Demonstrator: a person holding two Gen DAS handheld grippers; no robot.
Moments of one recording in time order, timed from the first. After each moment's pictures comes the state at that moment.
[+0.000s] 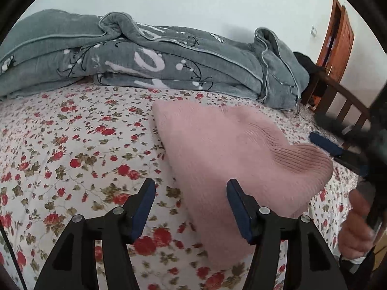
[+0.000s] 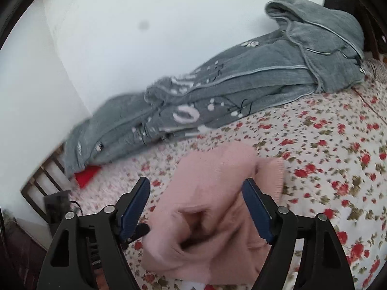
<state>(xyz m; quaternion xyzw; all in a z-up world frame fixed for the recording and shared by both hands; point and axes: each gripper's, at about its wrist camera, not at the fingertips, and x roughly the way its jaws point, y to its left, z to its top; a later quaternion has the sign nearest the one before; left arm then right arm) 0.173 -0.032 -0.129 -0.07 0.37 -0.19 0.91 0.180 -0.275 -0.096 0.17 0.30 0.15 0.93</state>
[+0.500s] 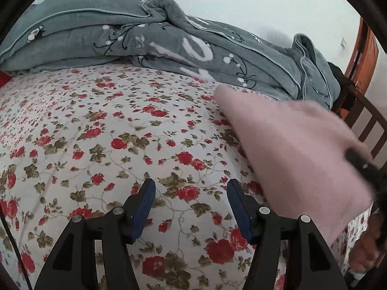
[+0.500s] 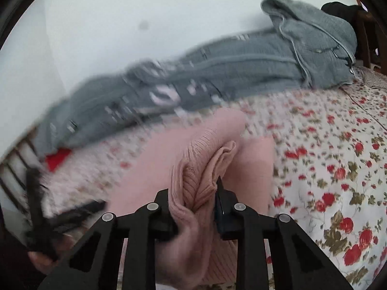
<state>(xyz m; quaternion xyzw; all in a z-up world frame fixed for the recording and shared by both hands) 0.198 0.013 -0.171 -0.09 0.38 -0.12 0.91 0.158 -0.289 -0.135 0.17 0.27 0.12 0.94</state>
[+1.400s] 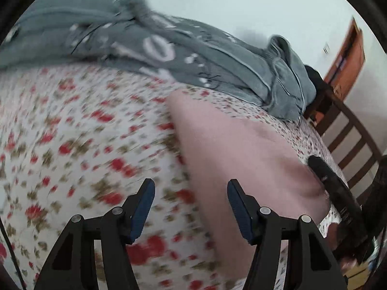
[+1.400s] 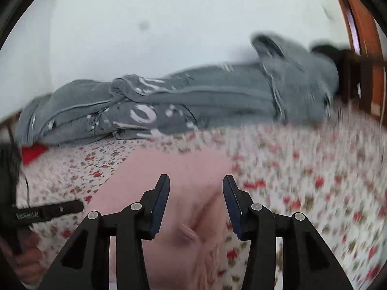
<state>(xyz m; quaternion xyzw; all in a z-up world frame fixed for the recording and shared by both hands) 0.194 -0.046 -0.136 -0.12 0.39 -0.19 0.89 0.158 -0.272 -0.121 0.03 0.23 0.03 0.97</state>
